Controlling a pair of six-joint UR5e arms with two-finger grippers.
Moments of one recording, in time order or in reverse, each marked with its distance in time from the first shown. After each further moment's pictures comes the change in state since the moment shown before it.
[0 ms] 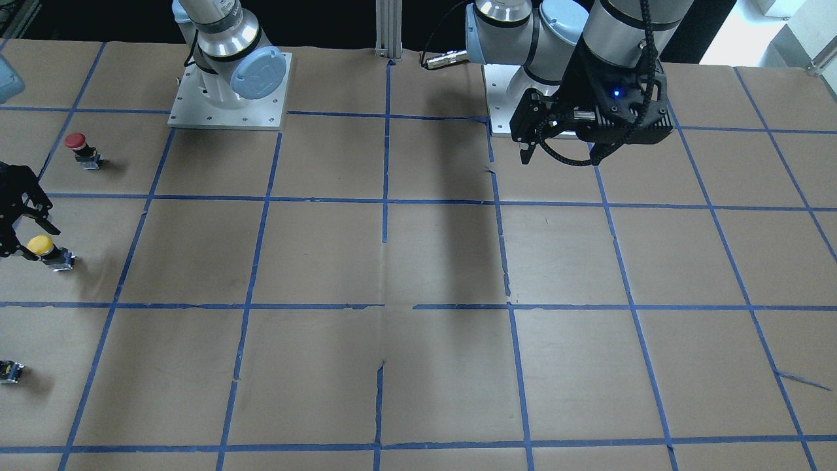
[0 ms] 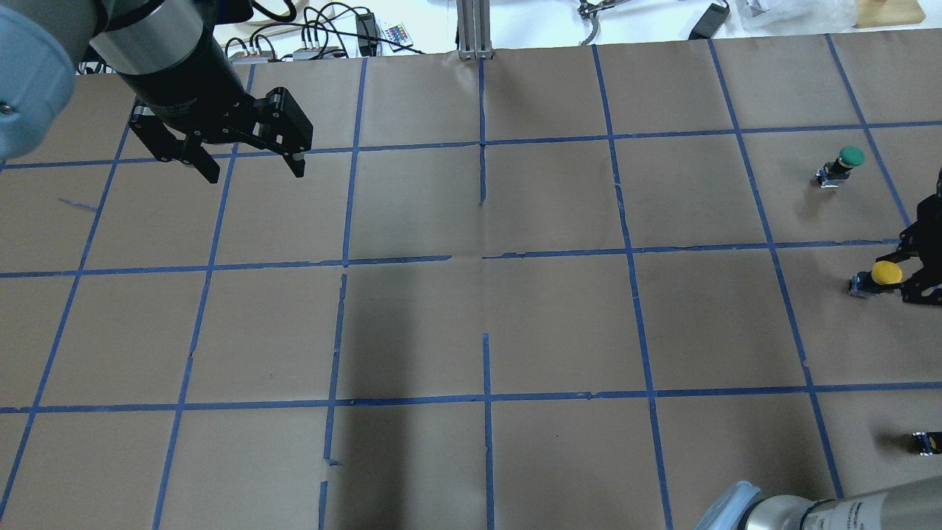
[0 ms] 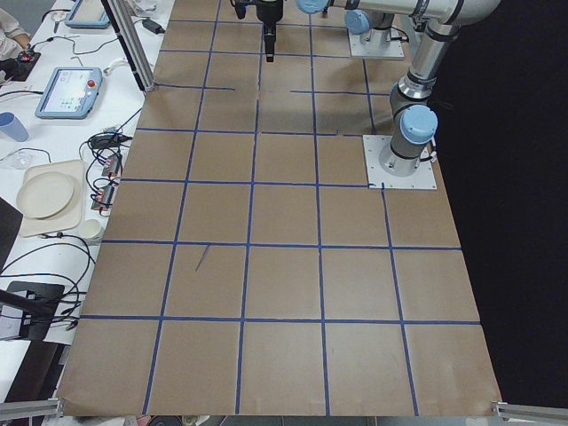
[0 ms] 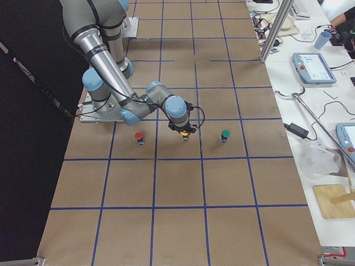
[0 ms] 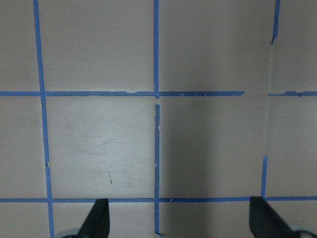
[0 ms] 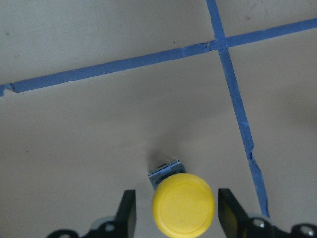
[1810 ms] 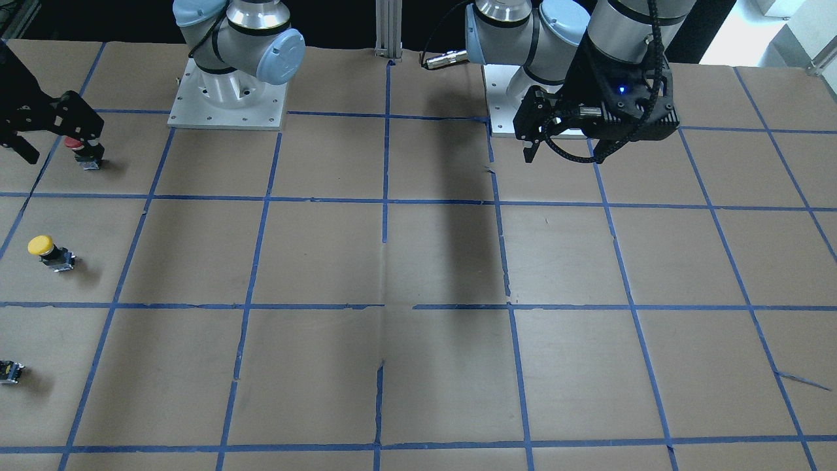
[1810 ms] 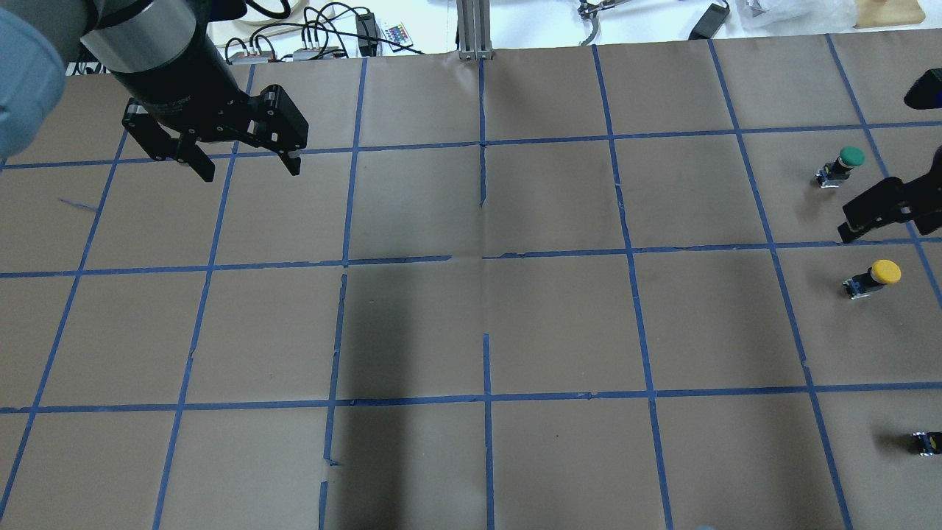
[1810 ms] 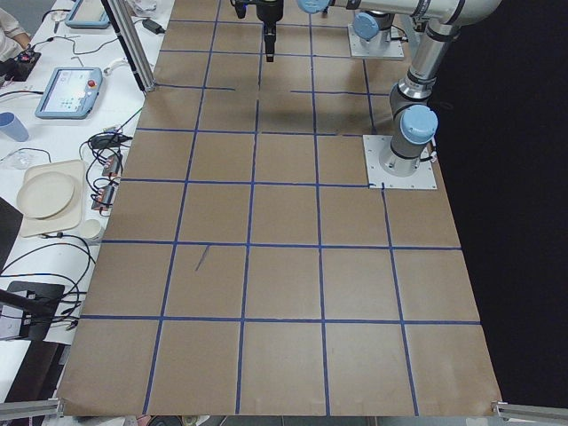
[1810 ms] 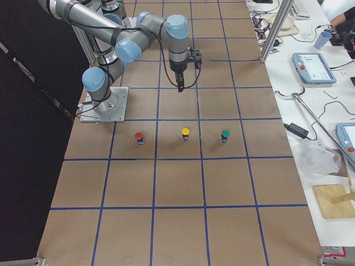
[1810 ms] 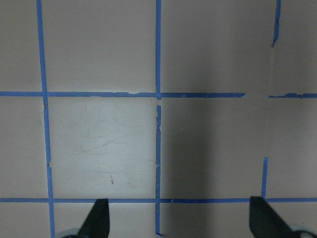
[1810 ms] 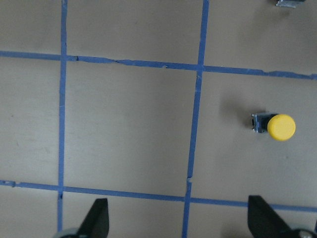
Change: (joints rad) left arm 0.007 0.006 0.002 -0.001 0.000 0.000; right arm 0.375 -0.383 -0.213 0.578 -0.188 1.720
